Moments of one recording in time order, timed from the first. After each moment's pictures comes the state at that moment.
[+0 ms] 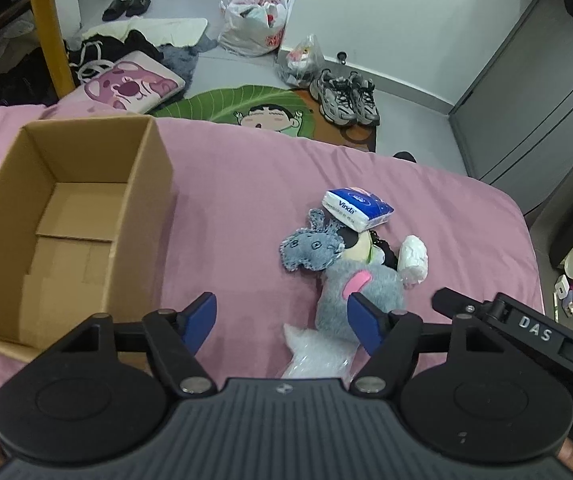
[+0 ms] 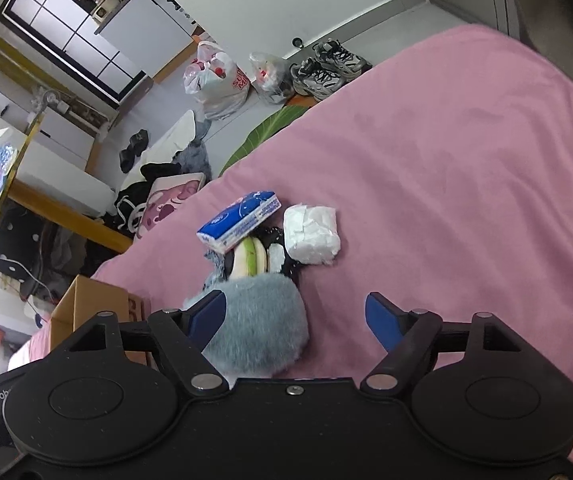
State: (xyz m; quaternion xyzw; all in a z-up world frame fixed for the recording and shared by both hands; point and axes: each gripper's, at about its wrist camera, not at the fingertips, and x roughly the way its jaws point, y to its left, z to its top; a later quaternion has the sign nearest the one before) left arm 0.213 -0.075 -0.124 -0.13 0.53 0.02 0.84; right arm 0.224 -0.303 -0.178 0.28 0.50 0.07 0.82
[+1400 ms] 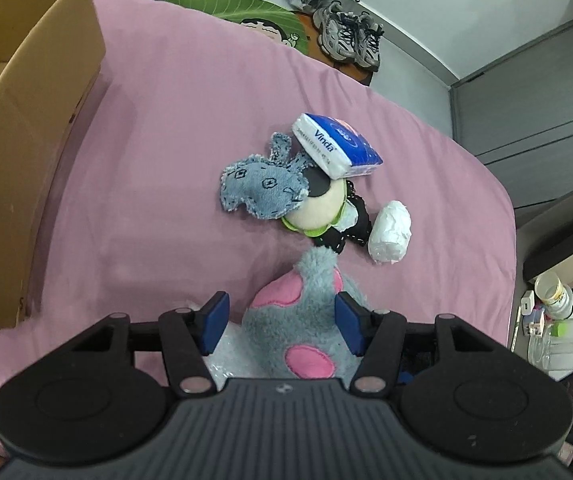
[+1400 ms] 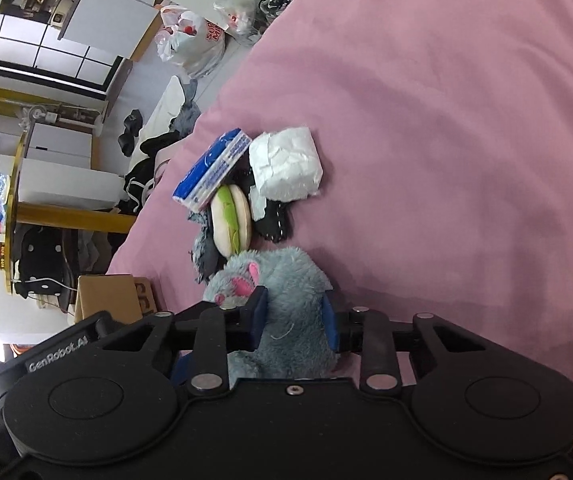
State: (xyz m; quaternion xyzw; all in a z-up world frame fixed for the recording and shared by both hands) left arm 0.246 -0.091 -0.183 -0.26 0.61 0.00 0.75; right arm 0.222 -0.318 -0.218 0.39 0.57 0.08 0.72
